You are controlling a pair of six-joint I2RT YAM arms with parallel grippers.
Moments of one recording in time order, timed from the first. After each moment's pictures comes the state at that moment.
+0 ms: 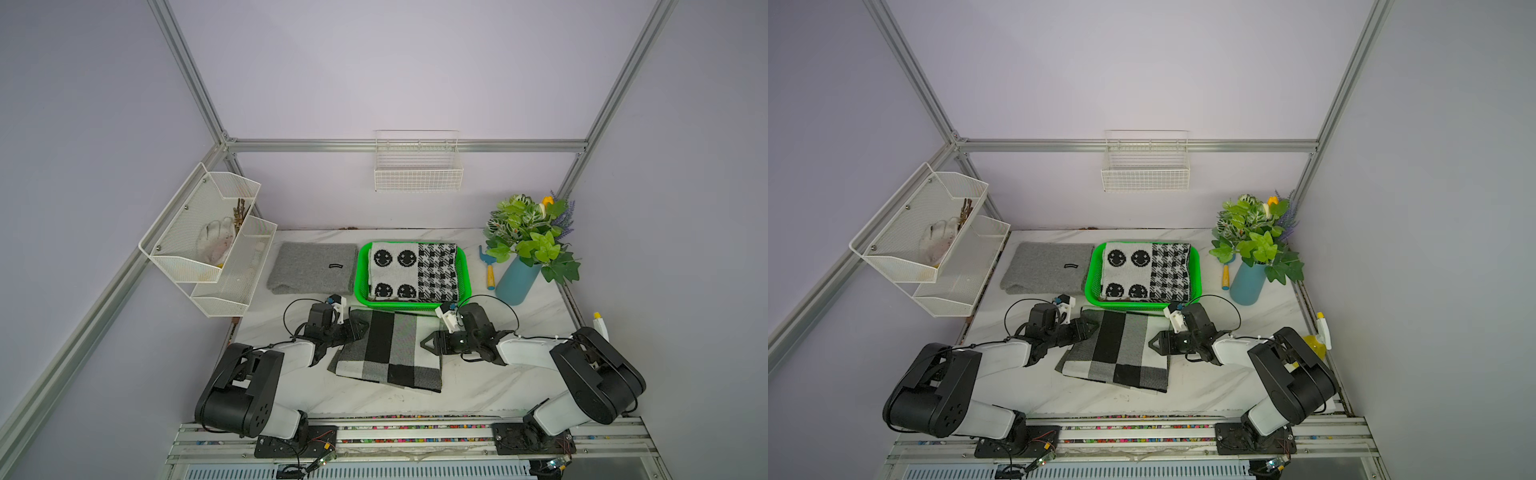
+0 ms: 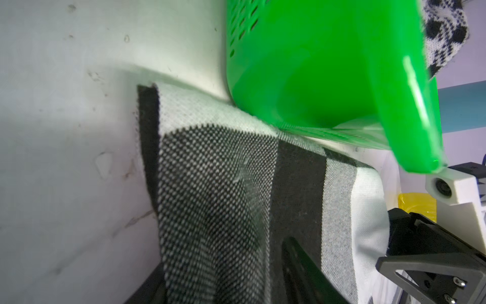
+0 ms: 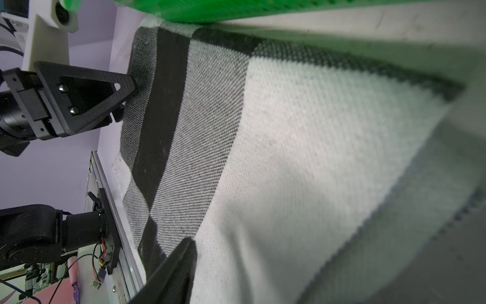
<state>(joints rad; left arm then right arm) -0.22 1.46 0.43 0.25 0.44 -0.57 0.53 1.55 0.53 0.22 -0.55 0.53</state>
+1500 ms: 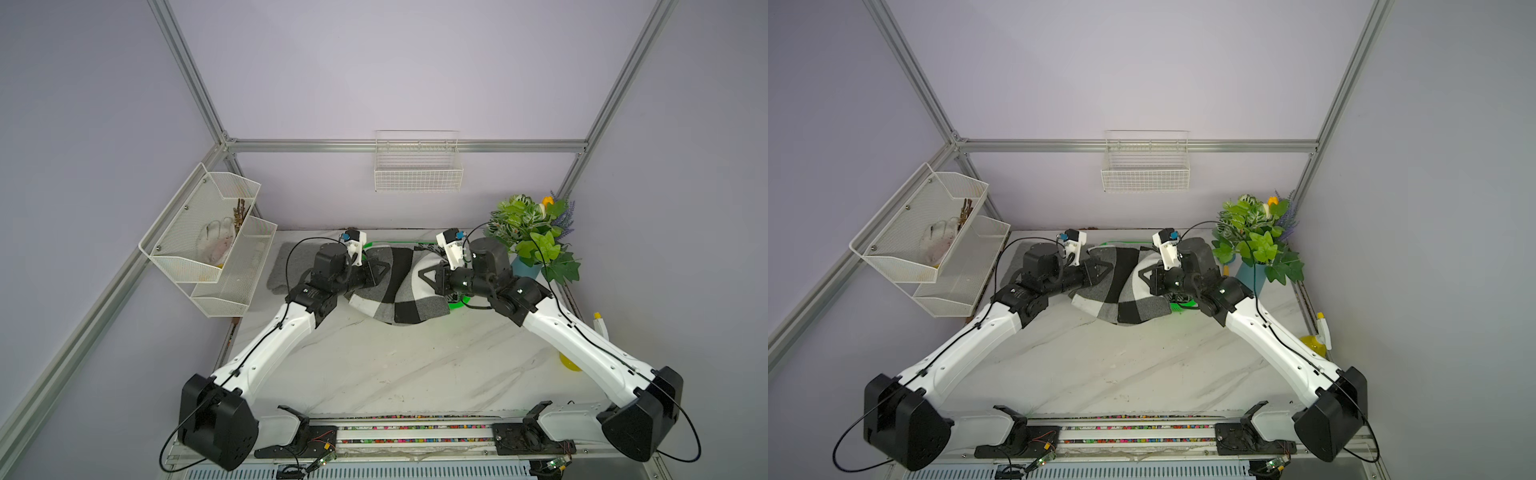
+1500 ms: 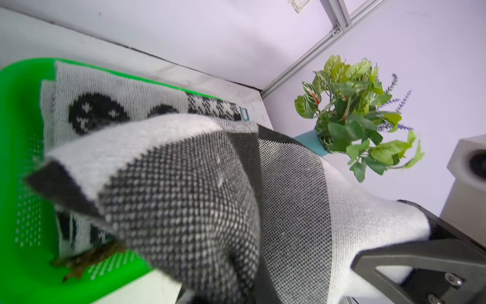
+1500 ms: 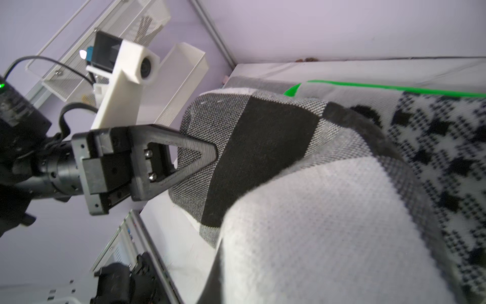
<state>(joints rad) -0.39 1.39 1.16 -0.17 0.39 -0.63 0.55 1.38 1.32 -0.39 -0.32 0.41</state>
